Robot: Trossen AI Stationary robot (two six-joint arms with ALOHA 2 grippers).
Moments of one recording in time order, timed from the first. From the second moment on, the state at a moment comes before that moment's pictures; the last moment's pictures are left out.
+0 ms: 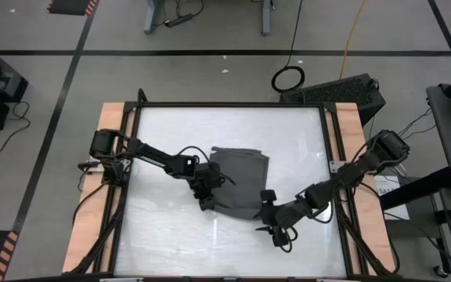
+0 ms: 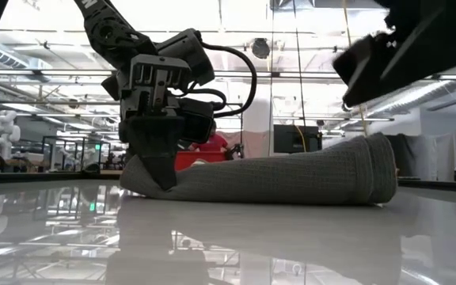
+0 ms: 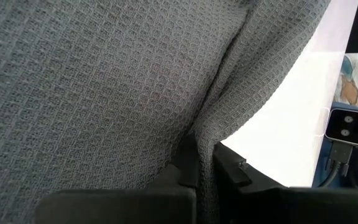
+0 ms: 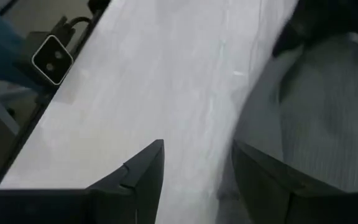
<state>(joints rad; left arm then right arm) -0.03 1.85 0.90 -0.10 0.58 -0.62 0.55 1.53 0.78 0.03 0.20 0.29</state>
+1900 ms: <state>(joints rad) -0.11 1.83 0.91 -0.09 0.72 -0.38 0.21 1.73 0.80 -0.08 -0.38 0.88</state>
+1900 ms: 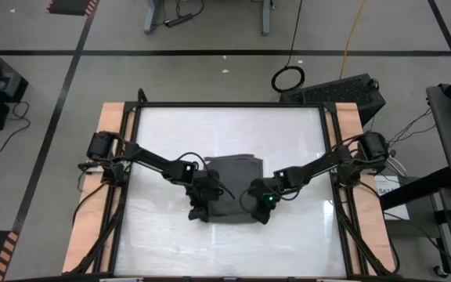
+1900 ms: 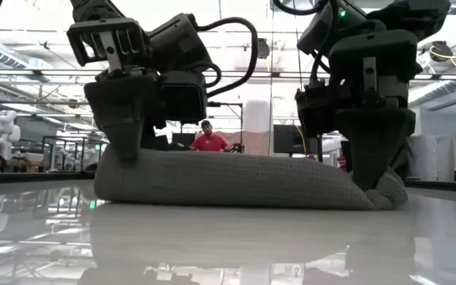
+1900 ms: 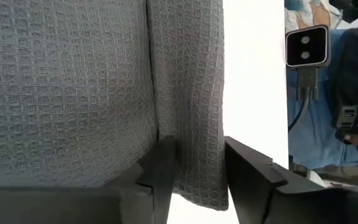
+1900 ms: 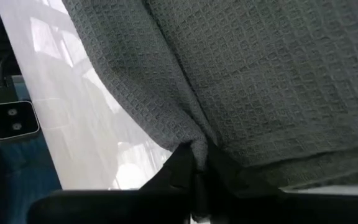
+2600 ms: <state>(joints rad) -0.29 1.63 0.91 0.01 0.45 0.04 0.19 1.75 0.80 -0.08 -0.40 0.92</state>
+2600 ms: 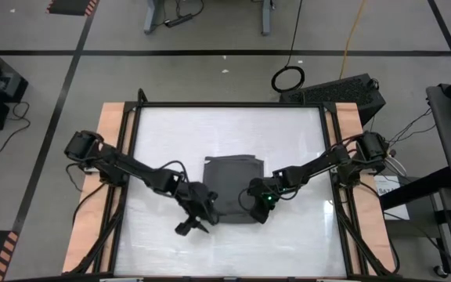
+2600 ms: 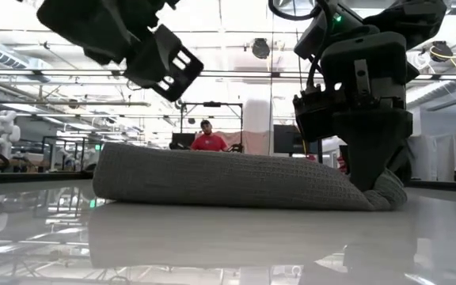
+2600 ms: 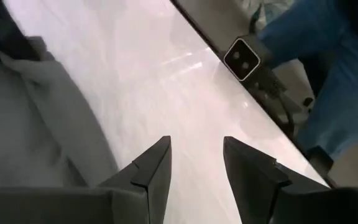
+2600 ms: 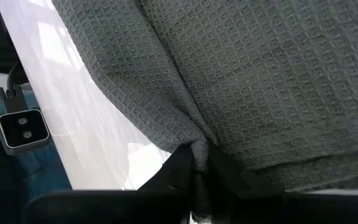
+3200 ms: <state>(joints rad) -0.29 1.79 0.91 0.12 0.16 0.03 0.16 1.75 0.80 -0.08 -0.40 0.91</state>
